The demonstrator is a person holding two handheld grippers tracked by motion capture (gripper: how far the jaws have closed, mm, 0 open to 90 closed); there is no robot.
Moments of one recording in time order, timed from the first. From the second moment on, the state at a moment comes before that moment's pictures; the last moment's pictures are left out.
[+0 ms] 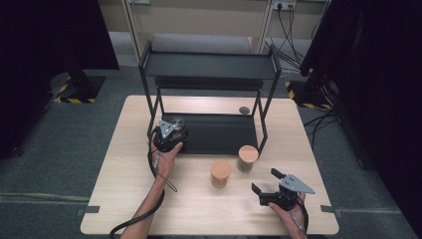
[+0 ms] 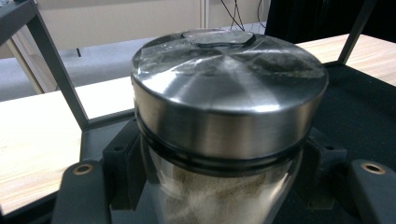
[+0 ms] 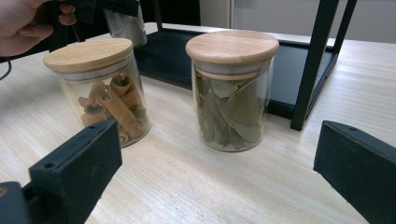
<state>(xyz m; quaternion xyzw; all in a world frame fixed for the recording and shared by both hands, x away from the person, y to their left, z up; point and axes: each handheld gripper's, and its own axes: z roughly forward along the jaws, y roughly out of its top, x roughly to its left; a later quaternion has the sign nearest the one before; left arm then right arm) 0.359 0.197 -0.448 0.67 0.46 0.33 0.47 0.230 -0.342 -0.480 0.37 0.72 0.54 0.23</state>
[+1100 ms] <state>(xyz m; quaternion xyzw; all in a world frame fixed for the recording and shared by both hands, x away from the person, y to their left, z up) 0.371 0.185 -0.456 0.66 0.48 0.34 0.46 0.230 -0.342 -0.480 0.37 0.72 0.54 0.23</state>
